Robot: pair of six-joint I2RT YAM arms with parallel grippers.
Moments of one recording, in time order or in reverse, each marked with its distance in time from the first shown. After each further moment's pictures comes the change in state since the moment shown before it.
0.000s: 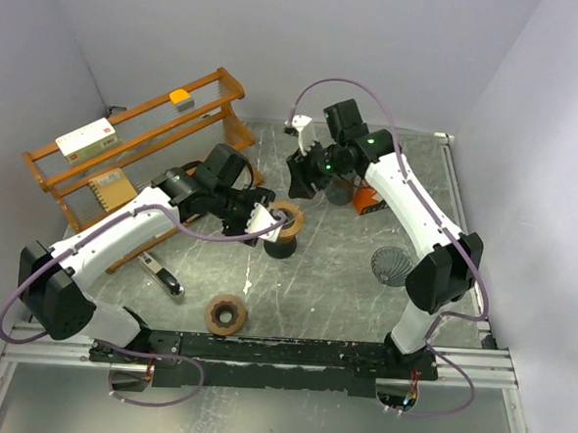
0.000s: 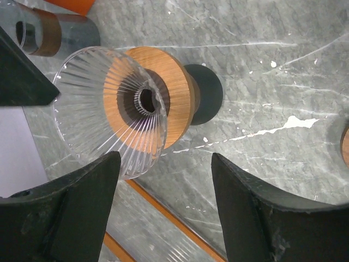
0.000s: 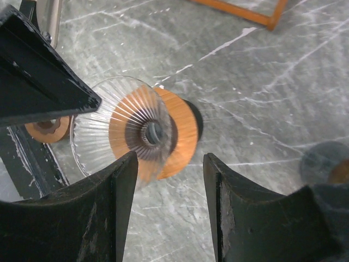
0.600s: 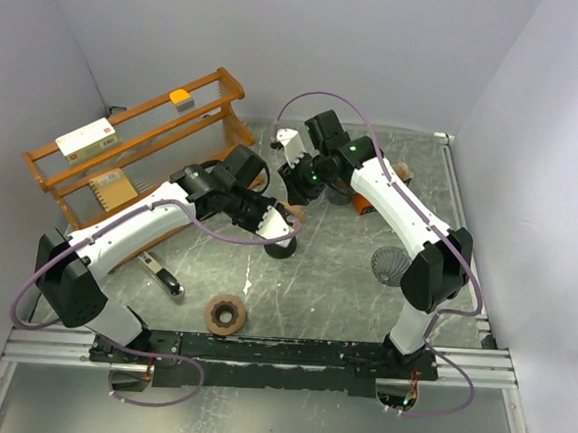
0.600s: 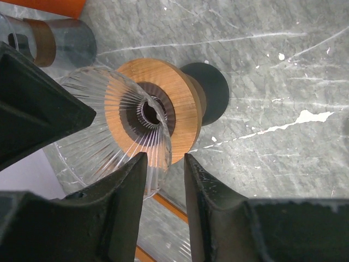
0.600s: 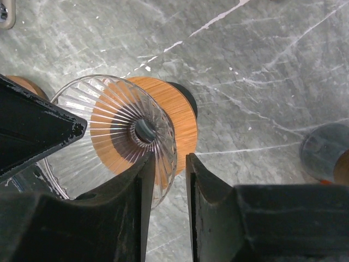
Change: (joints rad) left arm -0.069 0.093 0.085 -0.043 -0.087 0.050; right arm 0.095 0.035 -0.041 -0.002 0.169 0.005
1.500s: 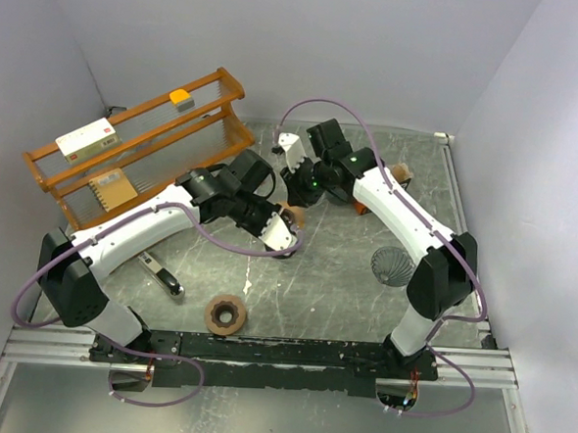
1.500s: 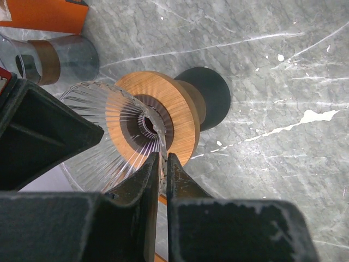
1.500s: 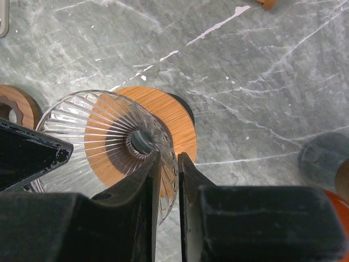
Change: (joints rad) left arm -0.034 0.017 0.006 -0.007 -0.037 0.045; right arm 0.002 -0.049 -0.134 0.135 0.015 0.007
